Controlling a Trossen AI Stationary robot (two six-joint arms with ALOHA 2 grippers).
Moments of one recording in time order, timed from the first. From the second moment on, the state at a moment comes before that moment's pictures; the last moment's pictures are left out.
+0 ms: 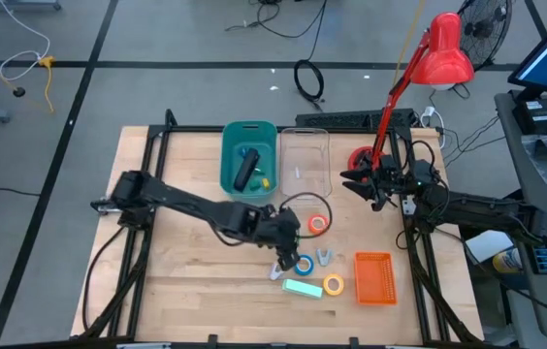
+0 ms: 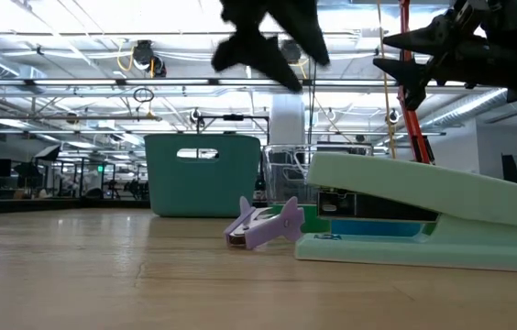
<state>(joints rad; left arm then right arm) -0.24 1.93 1.63 -0.60 -0.22 -0.64 -0.47 0.66 0.14 0.74 -0.45 0.51</state>
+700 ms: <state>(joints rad) -0.19 2.03 1.63 -0.71 -0.21 -0.52 -0.47 0.66 0.14 0.73 -0.45 0.57</state>
